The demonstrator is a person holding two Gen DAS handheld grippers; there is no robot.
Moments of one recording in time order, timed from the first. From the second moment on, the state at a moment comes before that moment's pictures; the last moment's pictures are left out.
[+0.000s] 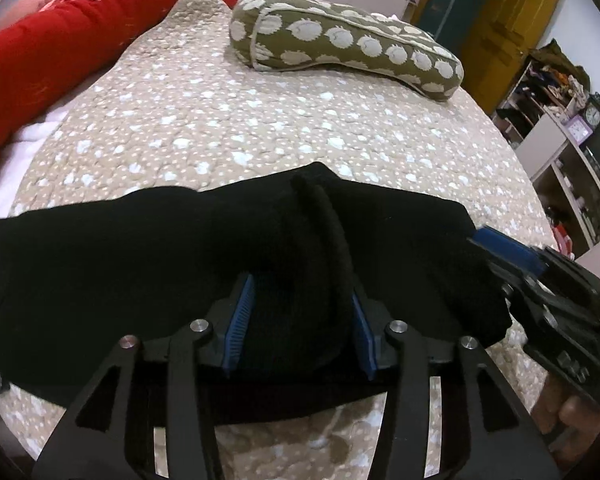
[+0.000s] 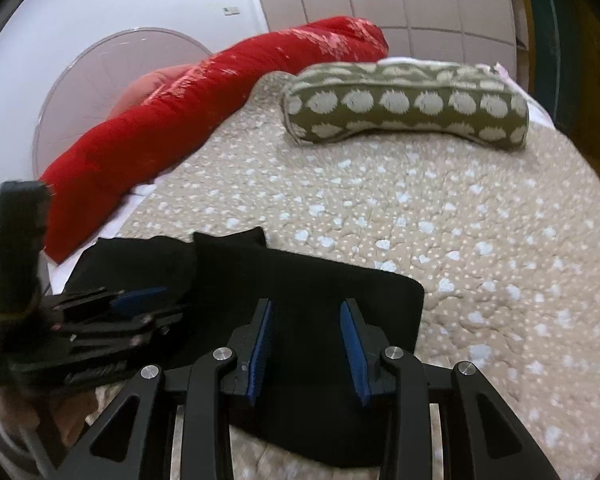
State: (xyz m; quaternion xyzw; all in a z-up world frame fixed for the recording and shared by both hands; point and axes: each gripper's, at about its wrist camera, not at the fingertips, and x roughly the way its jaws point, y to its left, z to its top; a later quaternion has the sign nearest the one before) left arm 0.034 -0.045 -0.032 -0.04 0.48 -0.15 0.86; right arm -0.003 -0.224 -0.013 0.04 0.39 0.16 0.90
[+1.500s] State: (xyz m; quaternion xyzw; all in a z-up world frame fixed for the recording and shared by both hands) left arm 0.023 -0.040 -0.035 -0.04 0.47 -0.11 0.87; right arm -0.014 -0.211 -0.030 0.01 0.43 0.13 0.89
